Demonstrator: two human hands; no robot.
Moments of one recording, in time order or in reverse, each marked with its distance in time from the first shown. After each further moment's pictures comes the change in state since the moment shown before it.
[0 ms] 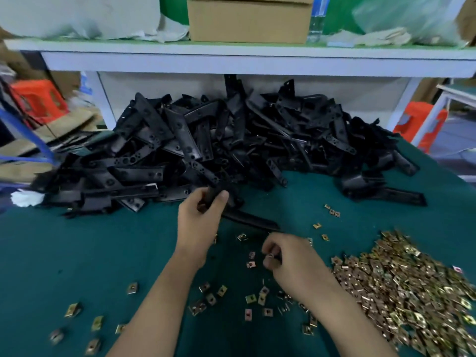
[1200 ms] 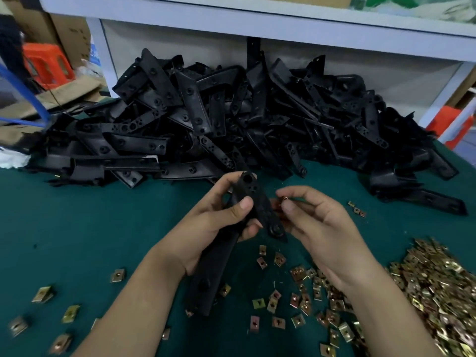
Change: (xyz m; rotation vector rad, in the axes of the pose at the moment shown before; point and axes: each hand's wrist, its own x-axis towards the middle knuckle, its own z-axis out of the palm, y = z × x) left_hand -0.015 -0.003 -0.016 -0.649 -0.693 -0.209; right_hand 0.031 -0.011 -0.017 1.148 -0.027 -0.064
